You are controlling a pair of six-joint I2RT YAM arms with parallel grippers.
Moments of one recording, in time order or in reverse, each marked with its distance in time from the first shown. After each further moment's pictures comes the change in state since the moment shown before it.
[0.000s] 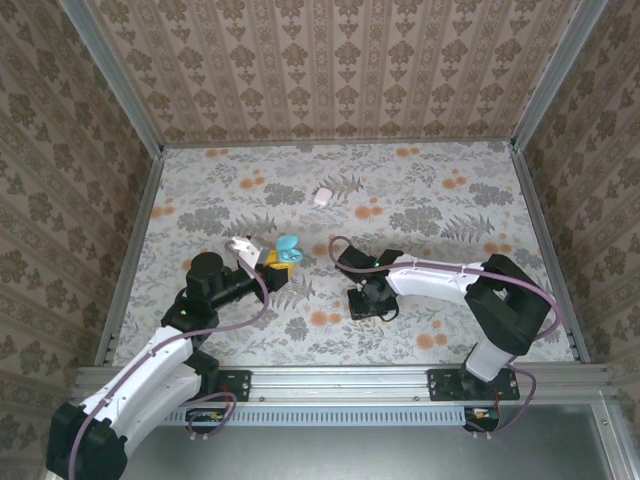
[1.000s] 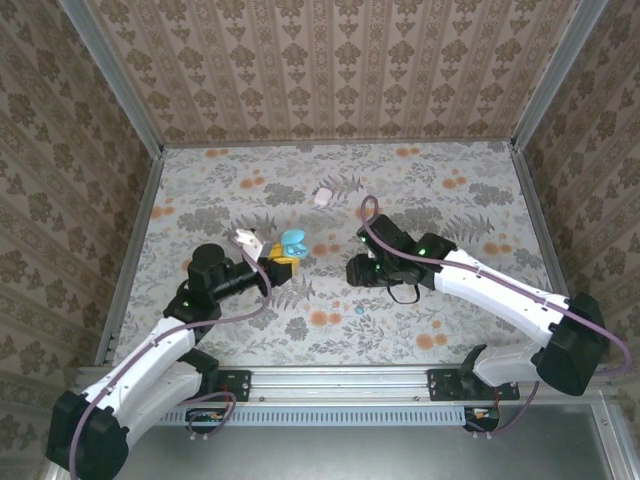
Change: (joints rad) left arm 0.000 0.070 0.045 0.045 0.069 0.000; right arm -0.066 -0.332 0.105 -0.058 0.041 0.029
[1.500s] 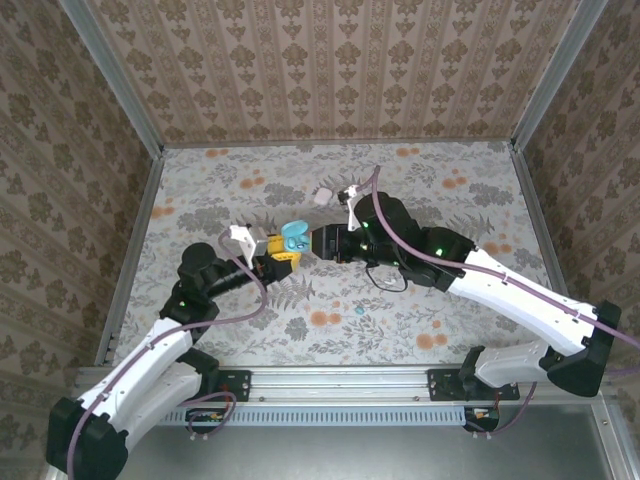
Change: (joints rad) left arm 0.000 -0.016 0.051 0.094 0.085 -0.001; right arm 0.124 -0.049 0.268 0.178 0.026 0.032
